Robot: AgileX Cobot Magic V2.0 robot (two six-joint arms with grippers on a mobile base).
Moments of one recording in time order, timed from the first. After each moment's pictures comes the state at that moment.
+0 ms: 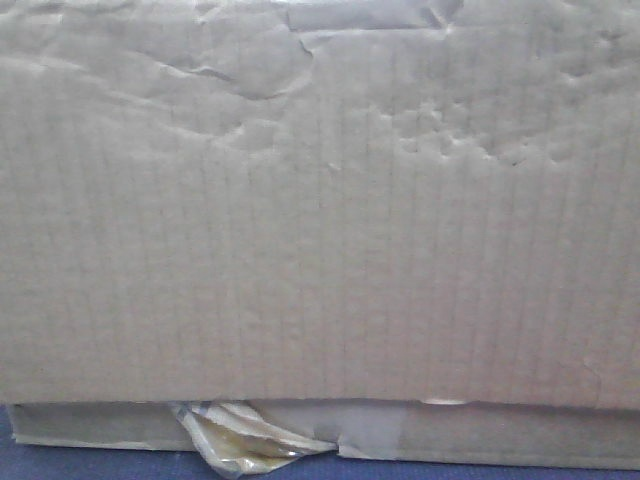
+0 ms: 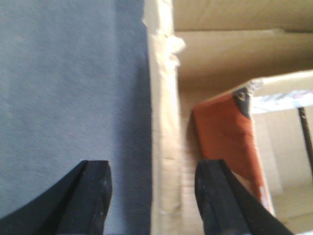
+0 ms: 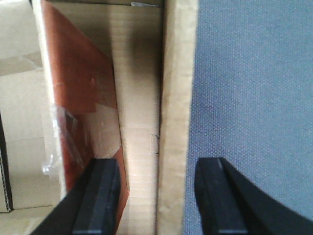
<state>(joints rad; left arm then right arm) -0.49 1.56 -1.56 0.21 1.23 -0.50 0.32 1.51 -1.43 -0.05 1.23 0.42</state>
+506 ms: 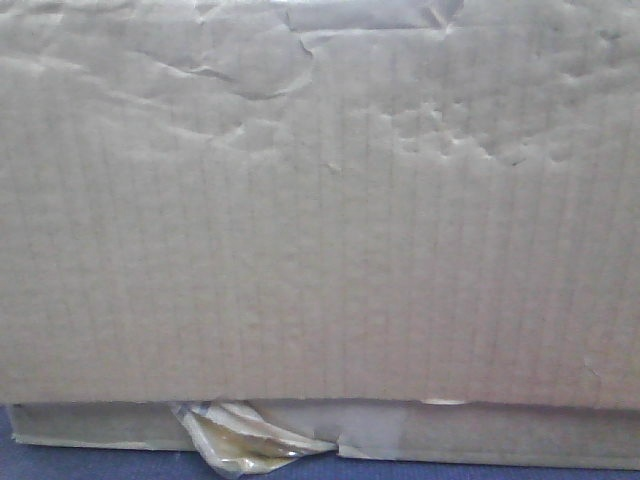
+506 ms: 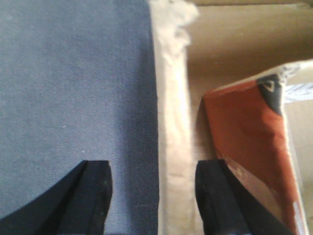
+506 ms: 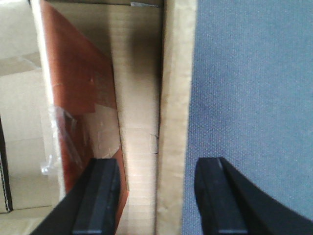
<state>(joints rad) -0.49 1.60 -1.53 0.22 1.23 -0.50 0.32 1.51 -1.43 -0.05 1.23 0.42</state>
